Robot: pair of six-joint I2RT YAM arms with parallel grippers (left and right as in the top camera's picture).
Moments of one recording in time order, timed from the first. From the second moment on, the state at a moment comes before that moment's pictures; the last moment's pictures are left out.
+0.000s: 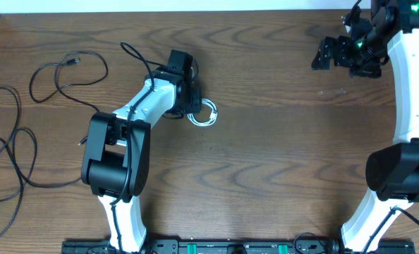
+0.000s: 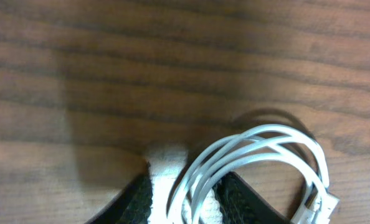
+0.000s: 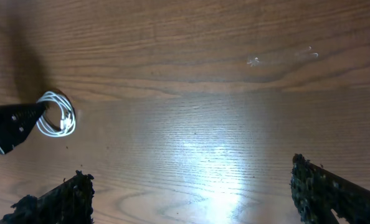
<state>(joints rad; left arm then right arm) -0.26 2.05 1.36 -0.60 0.12 -0.30 -0.05 2.01 2.13 -1.48 -0.27 0.07</state>
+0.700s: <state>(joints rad) 0.01 2.07 1.35 0.22 0.03 -0.40 -0.05 2.01 2.13 -1.50 -0.27 0.07</state>
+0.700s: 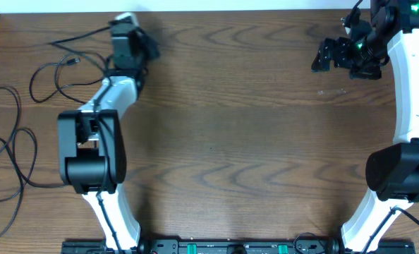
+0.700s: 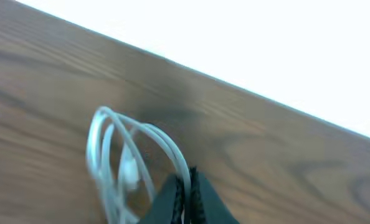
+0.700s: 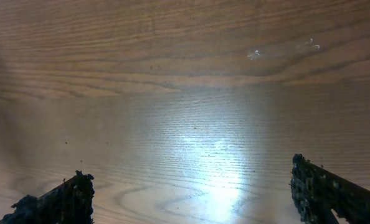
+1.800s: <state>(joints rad) 0.05 2.06 1.35 0.13 -0.04 -0.41 -0.05 2.01 2.13 -1.52 -0.27 0.07</state>
